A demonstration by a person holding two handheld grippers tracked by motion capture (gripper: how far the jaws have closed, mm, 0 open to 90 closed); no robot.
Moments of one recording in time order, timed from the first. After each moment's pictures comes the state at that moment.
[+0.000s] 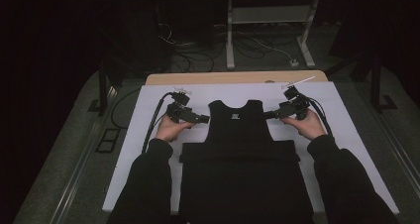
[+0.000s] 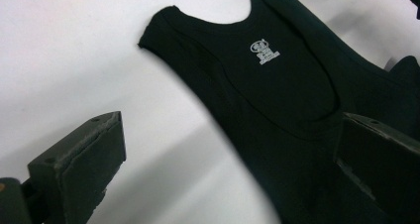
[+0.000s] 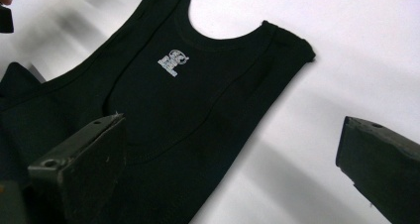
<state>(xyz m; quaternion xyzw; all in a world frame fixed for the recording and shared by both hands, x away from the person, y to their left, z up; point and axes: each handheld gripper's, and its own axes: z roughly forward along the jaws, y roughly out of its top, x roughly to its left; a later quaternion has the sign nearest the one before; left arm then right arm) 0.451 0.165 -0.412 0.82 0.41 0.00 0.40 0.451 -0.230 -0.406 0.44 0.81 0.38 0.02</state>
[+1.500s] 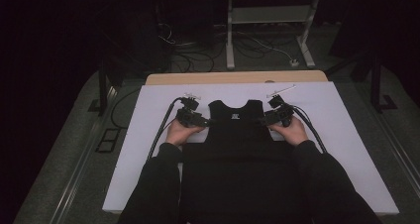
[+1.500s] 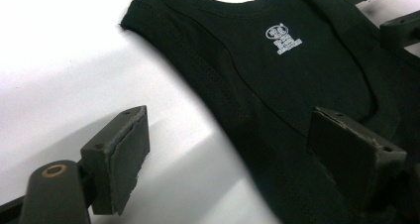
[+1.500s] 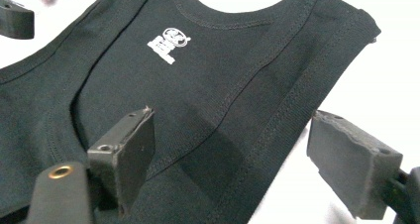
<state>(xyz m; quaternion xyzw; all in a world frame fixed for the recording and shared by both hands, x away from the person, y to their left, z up) 0.456 0.141 -0.441 0.82 0.42 0.01 0.38 0.455 -0.194 -0.444 0.45 0.82 0.36 0.03</state>
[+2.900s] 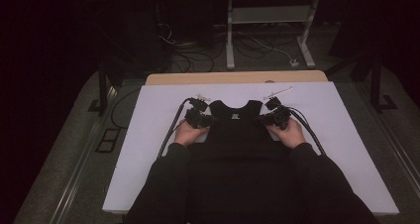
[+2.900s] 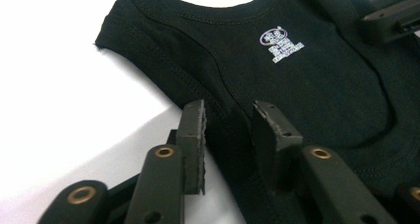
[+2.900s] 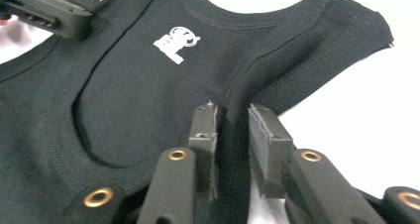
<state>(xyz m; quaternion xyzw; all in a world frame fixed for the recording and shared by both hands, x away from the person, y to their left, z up) 0.452 0.113 -0.444 0.83 0.42 0.05 0.36 0.450 -0.183 -0.447 0.44 0.82 0.36 0.03</state>
